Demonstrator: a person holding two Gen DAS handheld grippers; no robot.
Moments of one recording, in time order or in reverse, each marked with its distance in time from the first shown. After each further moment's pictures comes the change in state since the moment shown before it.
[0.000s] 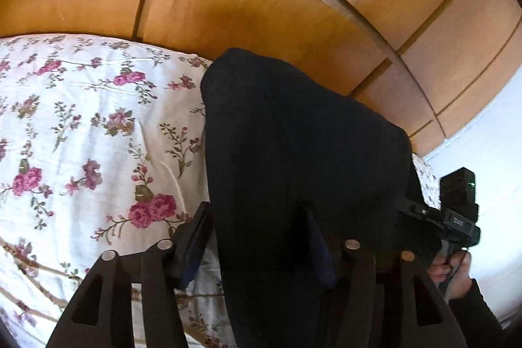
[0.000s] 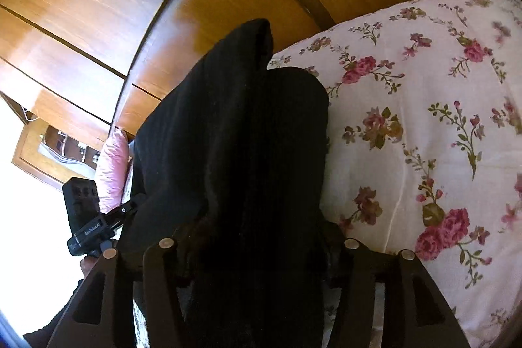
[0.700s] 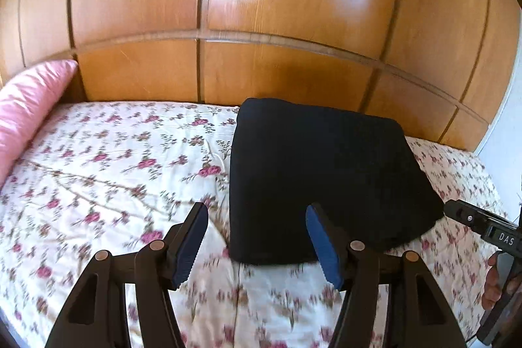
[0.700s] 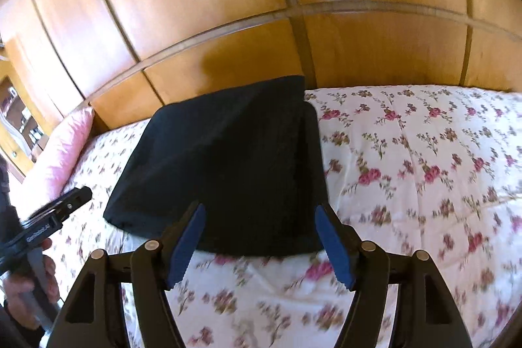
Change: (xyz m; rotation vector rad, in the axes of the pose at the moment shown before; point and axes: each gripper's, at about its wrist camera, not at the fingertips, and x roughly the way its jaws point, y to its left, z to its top) left arm -0.119 -0.105 -0.101 0.135 -0.267 0.397; right arm -0.090 0.115 -0.109 -0.255 -0.229 -0.367
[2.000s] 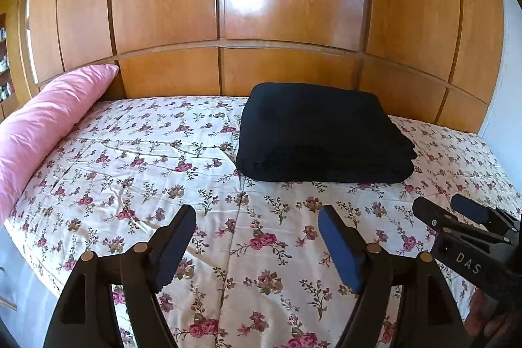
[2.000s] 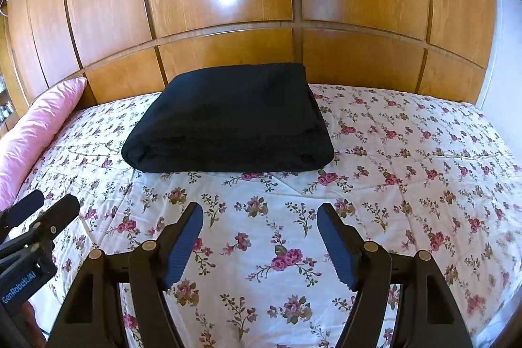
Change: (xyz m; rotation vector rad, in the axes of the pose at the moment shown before) left arm -0.091 -0.033 -0.090 0.015 -0.074 0.111; right arm -0.062 0.073 -0.094 -0.078 -0.078 -0.207
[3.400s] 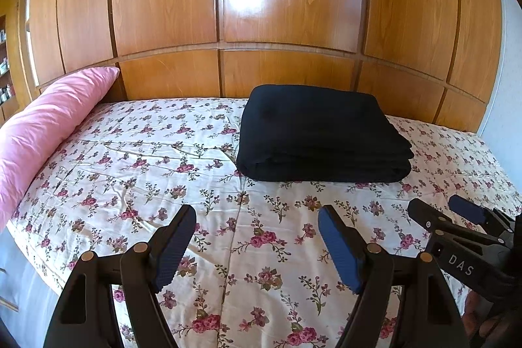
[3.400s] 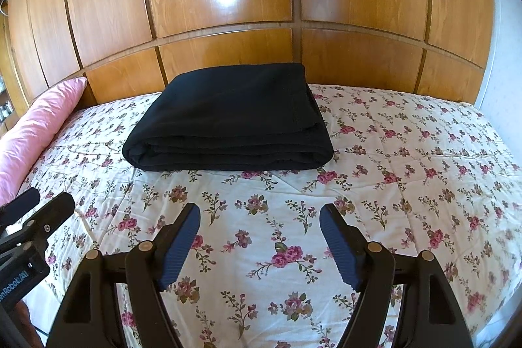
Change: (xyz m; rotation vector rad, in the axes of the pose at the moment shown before) left arm -0.009 0.000 0.000 0.005 -0.002 -0.002; right arm -0.002 -0.001 -0.002 -0.004 -0.001 0.007
